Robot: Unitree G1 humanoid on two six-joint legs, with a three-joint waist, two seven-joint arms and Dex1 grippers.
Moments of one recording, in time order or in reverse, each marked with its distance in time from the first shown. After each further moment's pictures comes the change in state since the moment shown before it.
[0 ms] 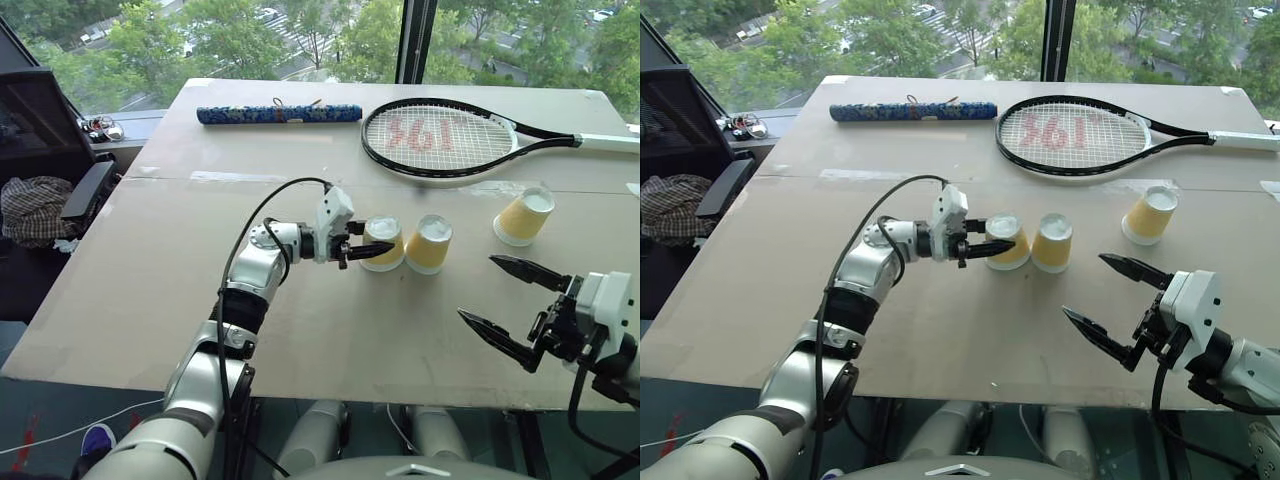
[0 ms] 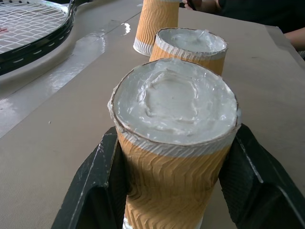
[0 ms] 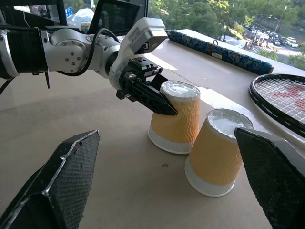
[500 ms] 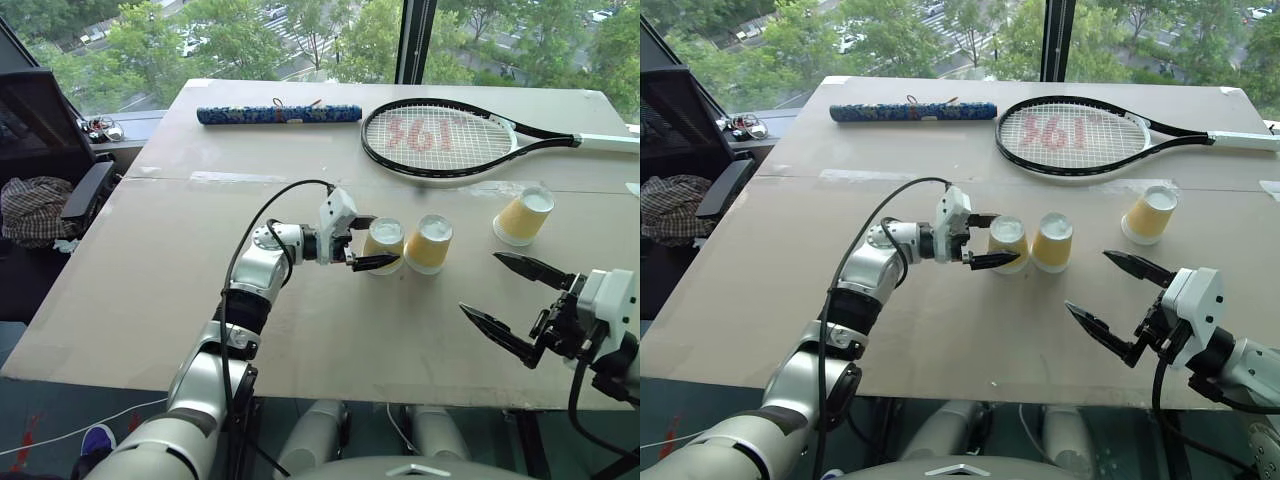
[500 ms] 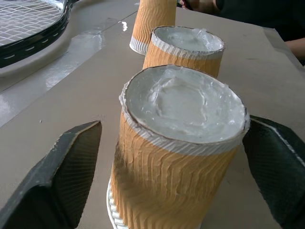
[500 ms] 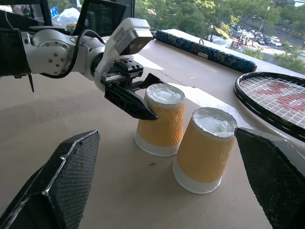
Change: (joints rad) left arm 0.004 -0.008 0.009 -0.021 -0.015 0.047 -0.010; right arm -0.001 0.004 -0.011 0.000 0.002 0.005 -0.050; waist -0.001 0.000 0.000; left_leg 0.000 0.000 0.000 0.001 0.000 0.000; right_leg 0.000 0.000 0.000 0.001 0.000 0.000
